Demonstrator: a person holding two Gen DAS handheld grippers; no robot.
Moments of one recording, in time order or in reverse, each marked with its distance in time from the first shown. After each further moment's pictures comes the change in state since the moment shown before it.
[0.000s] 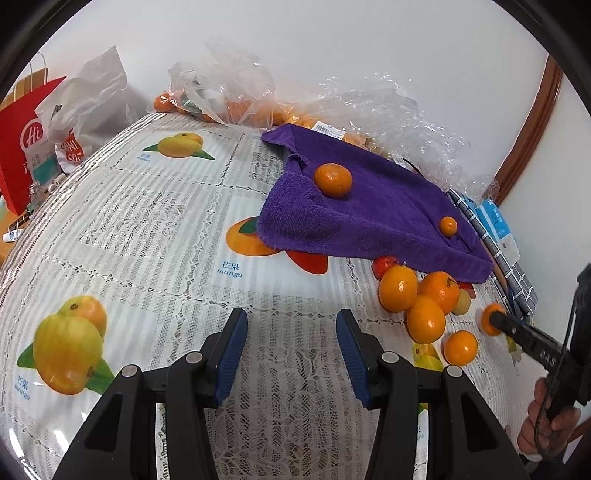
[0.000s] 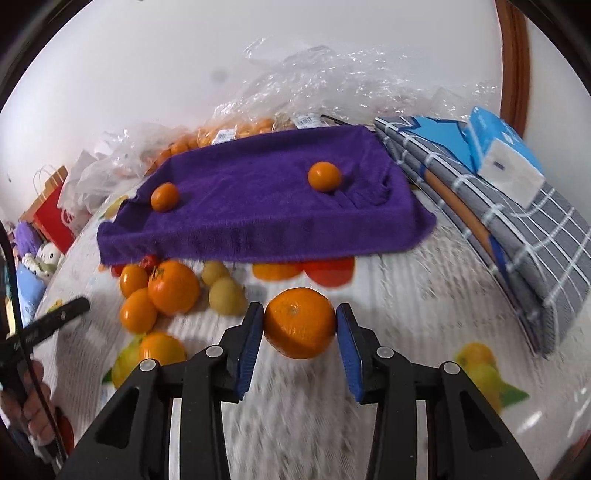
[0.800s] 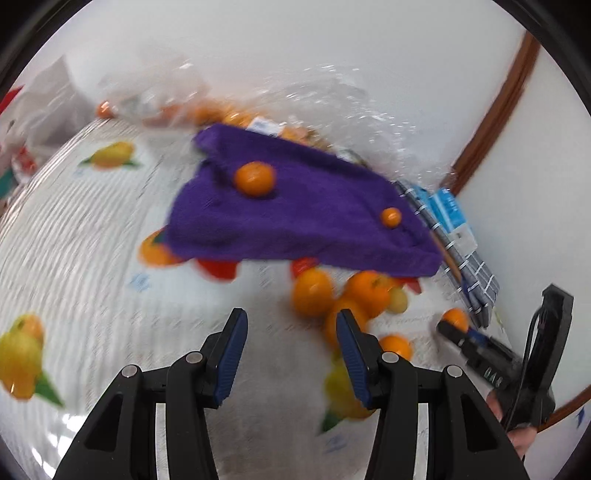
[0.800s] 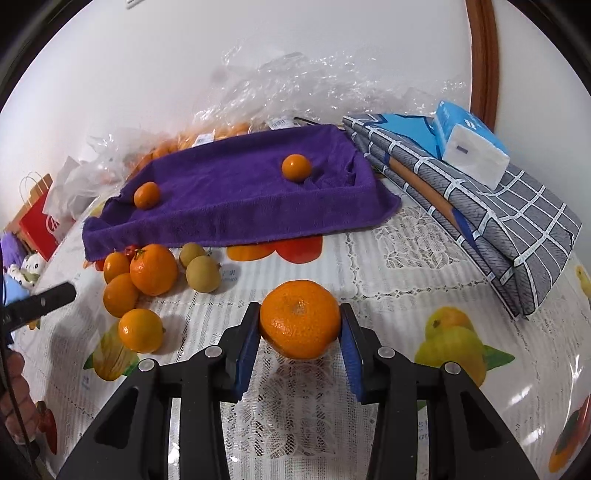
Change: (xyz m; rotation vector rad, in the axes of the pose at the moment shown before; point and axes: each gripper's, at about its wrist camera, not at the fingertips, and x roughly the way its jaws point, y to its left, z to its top) left arm 0.001 -0.053 0.013 0.065 0.027 -0.153; right arm -0.005 -0.009 -0.018 0.056 -0.063 -0.053
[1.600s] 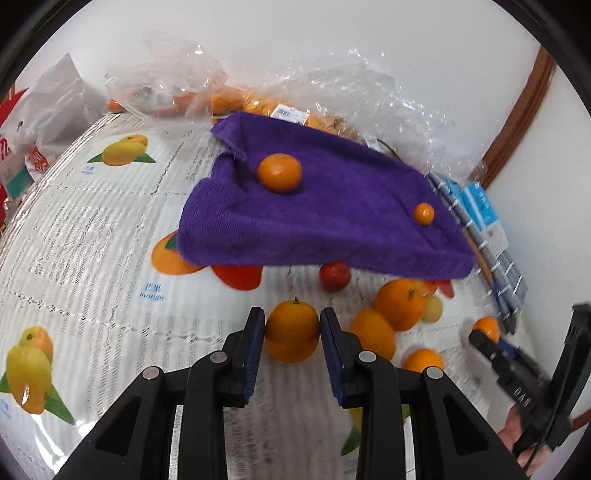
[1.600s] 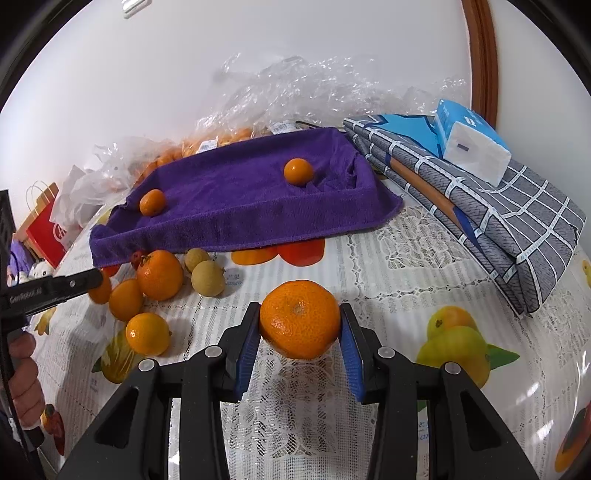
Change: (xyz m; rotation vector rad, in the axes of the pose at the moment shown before) left arm 0.018 0.007 0.004 -0.016 0.067 0.101; right arm 0.000 0.001 0.000 0.009 -0.003 0.024
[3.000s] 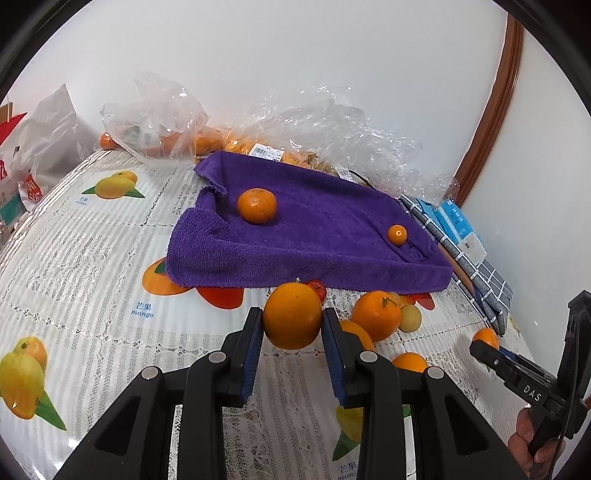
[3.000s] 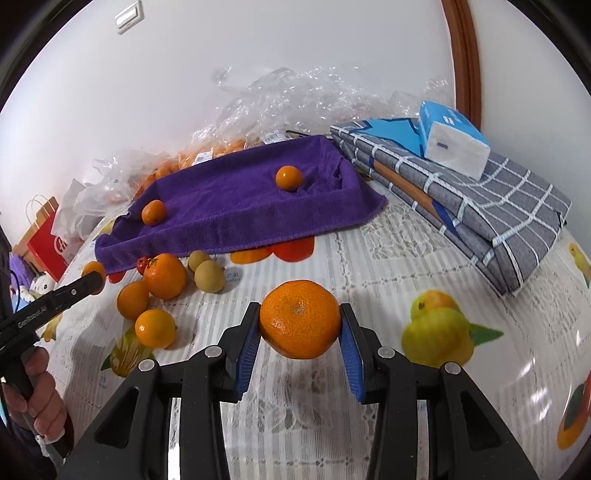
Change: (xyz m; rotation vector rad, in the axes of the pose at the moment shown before) left arm -0.017 -0.006 -0.012 0.055 -0.184 -0.059; right arm -0.024 -0.009 -0.014 0.063 -0.040 -0.006
